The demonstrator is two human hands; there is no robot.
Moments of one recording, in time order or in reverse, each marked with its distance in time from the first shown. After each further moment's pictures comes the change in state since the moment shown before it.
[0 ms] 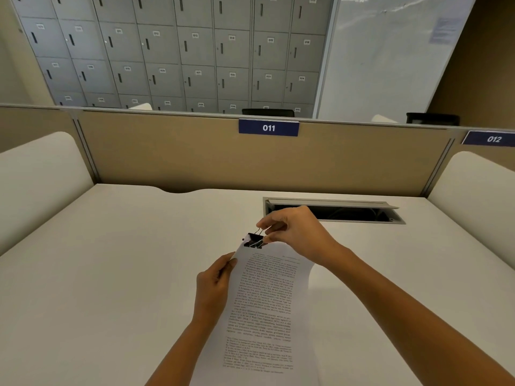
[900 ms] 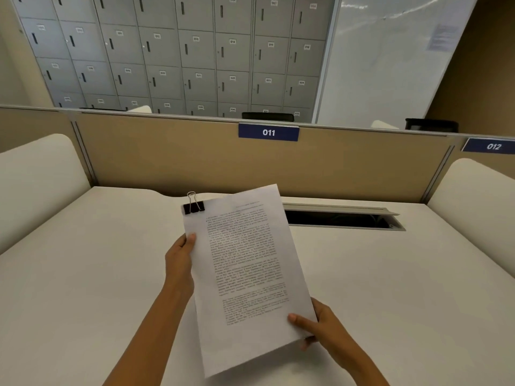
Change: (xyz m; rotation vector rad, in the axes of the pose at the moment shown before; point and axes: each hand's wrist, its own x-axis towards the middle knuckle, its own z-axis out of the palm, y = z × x) left_hand 0.073 0.006 -0.038 -0.481 0.221 -0.389; right_hand -0.103 0.110 0.079 0.765 -0.040 0.512
